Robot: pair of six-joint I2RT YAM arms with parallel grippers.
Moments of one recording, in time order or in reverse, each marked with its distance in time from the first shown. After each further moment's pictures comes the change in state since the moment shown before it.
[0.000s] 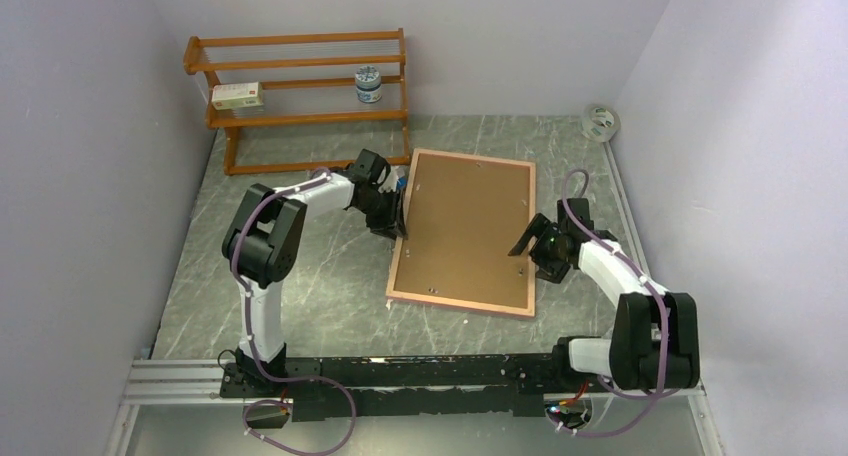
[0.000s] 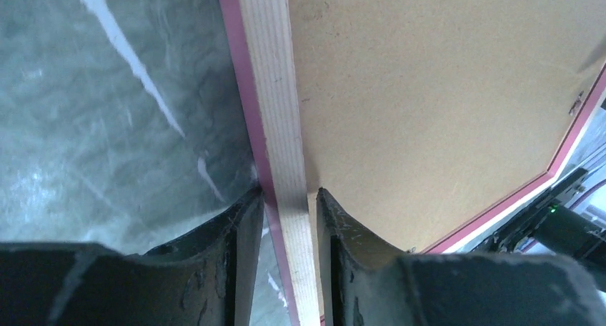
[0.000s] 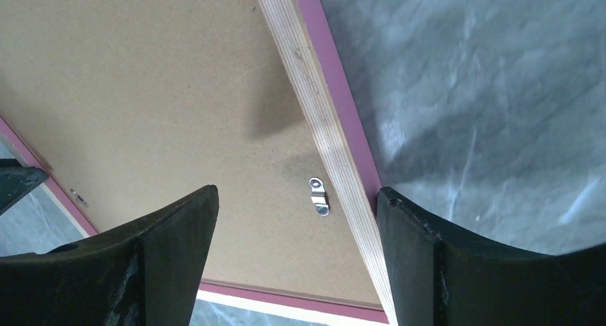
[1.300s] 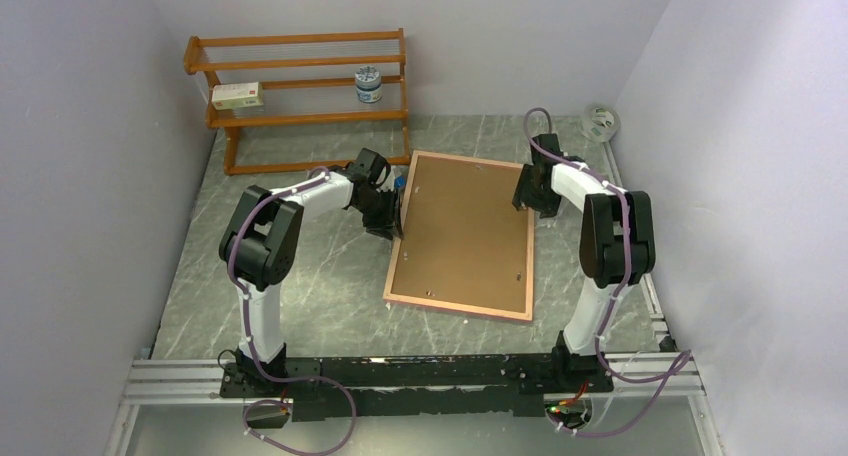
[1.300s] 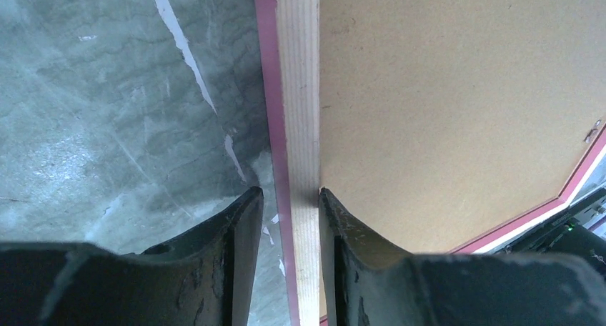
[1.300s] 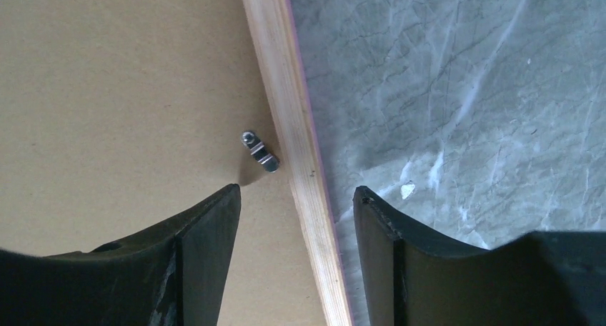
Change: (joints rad) left arm 0.003 -0.044 -0.015 -0.054 -0.099 -0.010; right arm 0.072 0.596 0.652 -0.119 0.318 -0.237
